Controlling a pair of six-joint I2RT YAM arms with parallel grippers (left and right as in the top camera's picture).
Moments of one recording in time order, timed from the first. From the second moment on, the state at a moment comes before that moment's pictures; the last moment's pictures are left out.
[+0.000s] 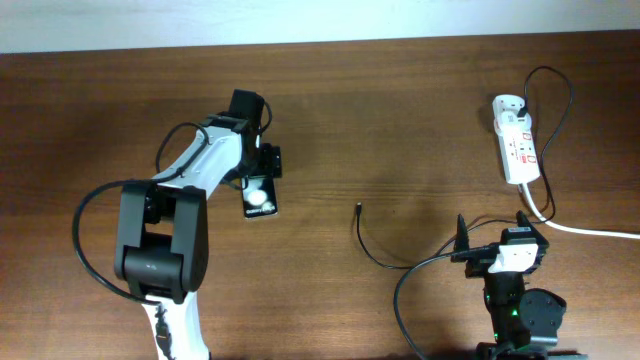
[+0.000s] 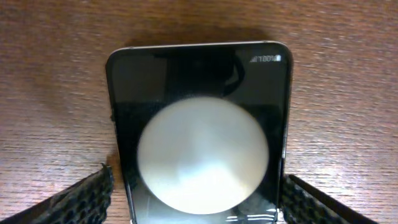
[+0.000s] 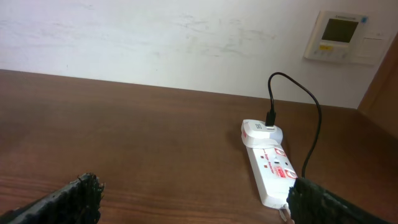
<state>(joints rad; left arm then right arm) -0.22 2.11 1.47 -0.75 -0.03 -0.27 -0.12 0.01 0.01 -0.06 -0.11 -0.11</state>
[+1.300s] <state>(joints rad) -0.25 2.08 1.43 -0.81 -0.01 -0.30 -0.12 0.01 0.01 -0.06 -0.11 -0.11</state>
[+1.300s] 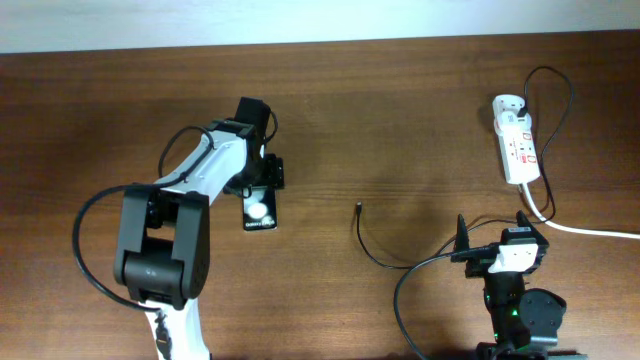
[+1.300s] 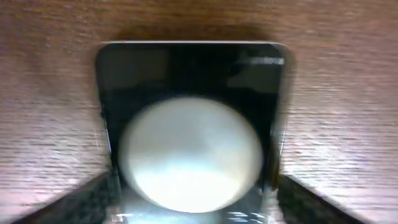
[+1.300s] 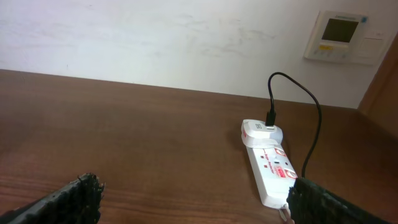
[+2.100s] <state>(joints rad) -0.31 2.03 1.35 -0.85 -0.02 -0.30 -0.12 0.01 0.01 -0.06 -0.11 -0.11</state>
